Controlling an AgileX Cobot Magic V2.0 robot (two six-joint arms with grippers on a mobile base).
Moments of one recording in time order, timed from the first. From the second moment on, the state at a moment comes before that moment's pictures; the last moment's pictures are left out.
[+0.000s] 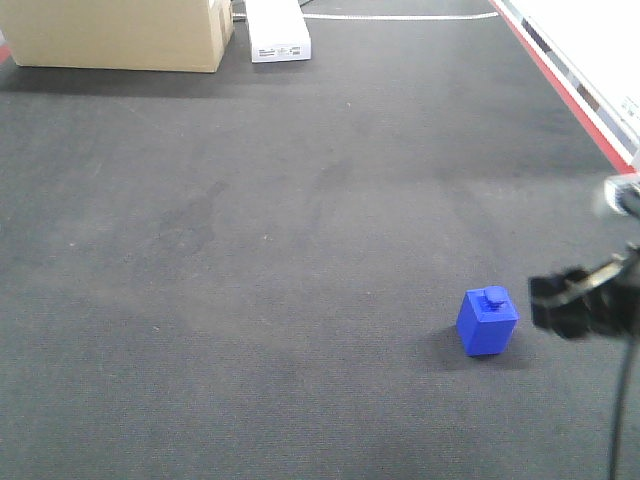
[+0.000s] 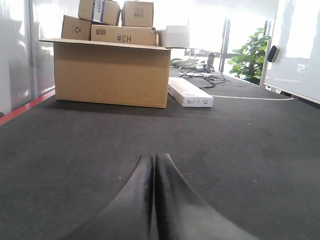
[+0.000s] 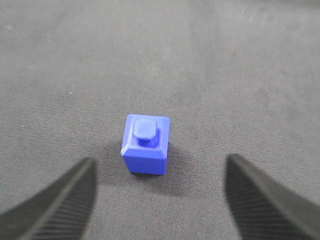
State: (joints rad) left arm 0.01 -0.01 0.03 0.05 0.00 -0.15; right arm 0.17 1.03 -0.71 -0.01 0.49 -0.01
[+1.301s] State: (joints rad) left arm 0.01 -0.01 0.03 0.05 0.00 -0.15; right arm 0.17 1.86 -1.33 0.06 1.03 0.00
